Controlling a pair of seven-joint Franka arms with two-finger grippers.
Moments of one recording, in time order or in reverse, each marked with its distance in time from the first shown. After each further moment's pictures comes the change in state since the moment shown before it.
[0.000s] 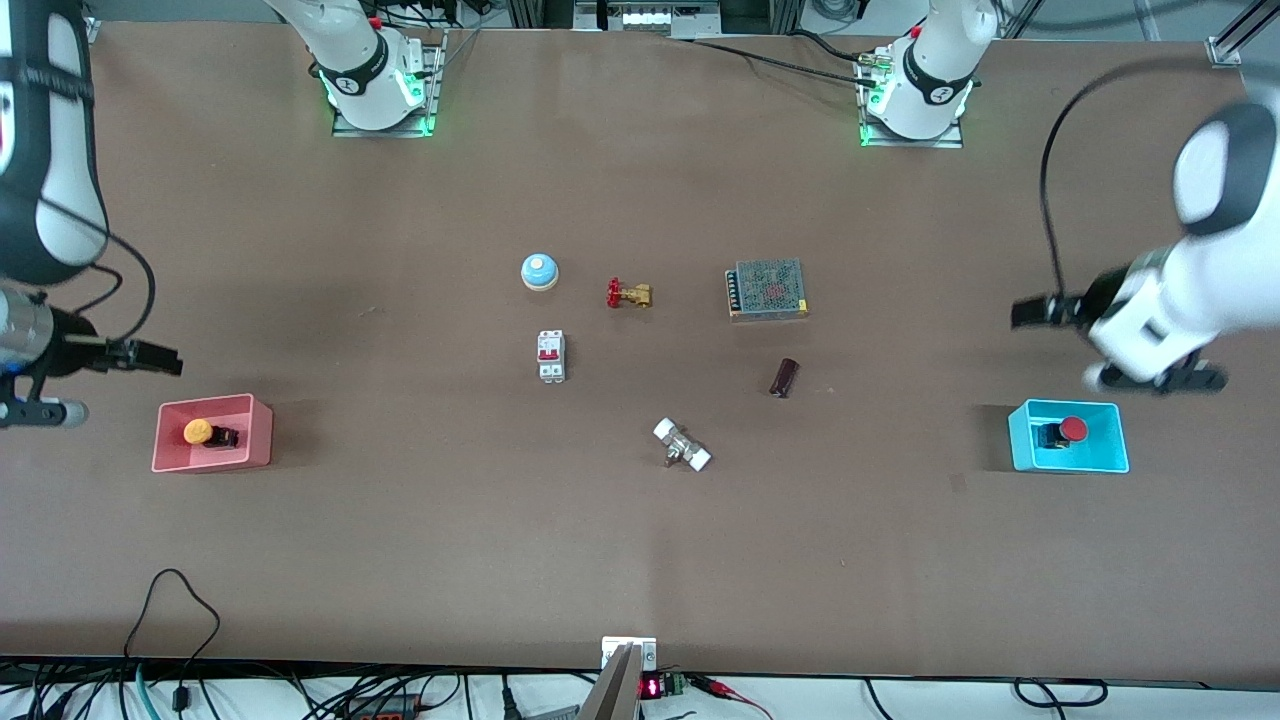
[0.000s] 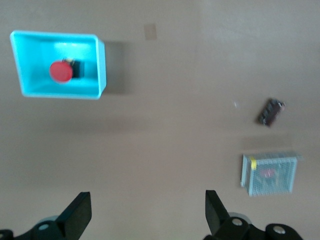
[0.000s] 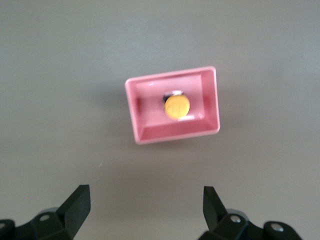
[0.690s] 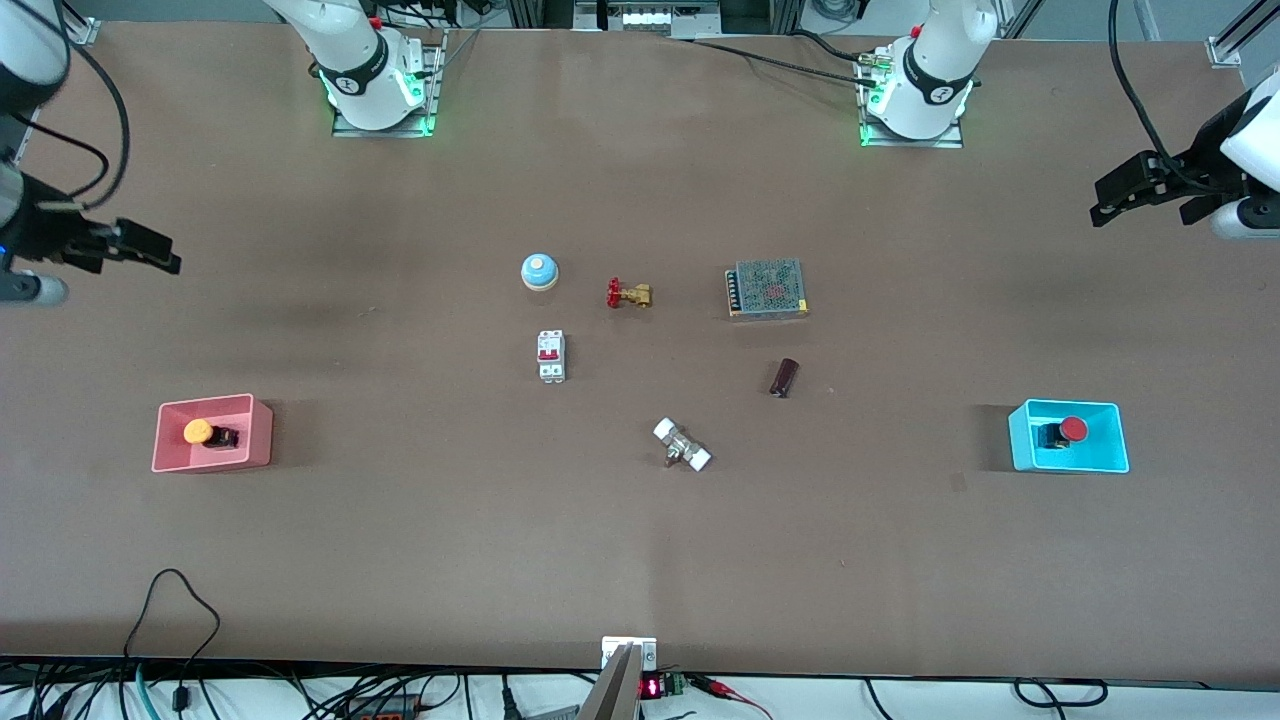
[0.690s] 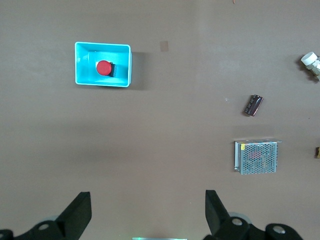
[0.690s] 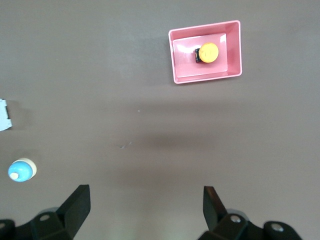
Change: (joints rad) left arm 0.008 -0.379 0.004 -0.084 0.024 -0.129 -0.011; right arm 0.073 -0.345 0.008 -0.183 0.011 -0.198 0.073
